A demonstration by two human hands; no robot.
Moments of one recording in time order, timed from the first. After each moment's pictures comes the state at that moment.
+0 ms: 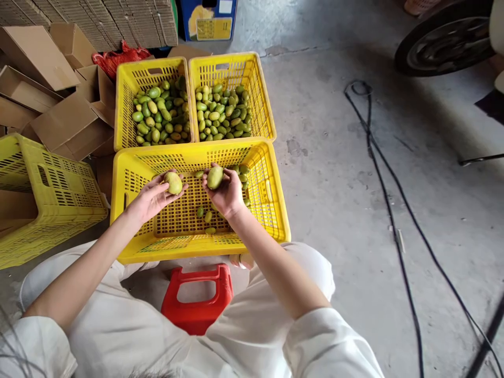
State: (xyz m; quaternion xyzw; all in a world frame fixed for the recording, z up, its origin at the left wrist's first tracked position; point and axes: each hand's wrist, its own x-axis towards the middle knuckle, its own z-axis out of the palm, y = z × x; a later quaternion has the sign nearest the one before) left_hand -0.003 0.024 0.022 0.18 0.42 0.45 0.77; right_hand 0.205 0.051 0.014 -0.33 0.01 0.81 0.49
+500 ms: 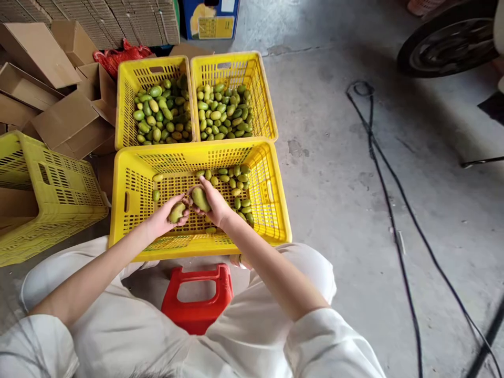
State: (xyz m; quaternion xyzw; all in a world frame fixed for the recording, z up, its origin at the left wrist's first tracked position) left_hand 0.028 -0.001 0.009 0.10 0.51 0.30 0.80; right_hand 0.185 0.031 0.010 -0.39 -0.19 0.85 0.29
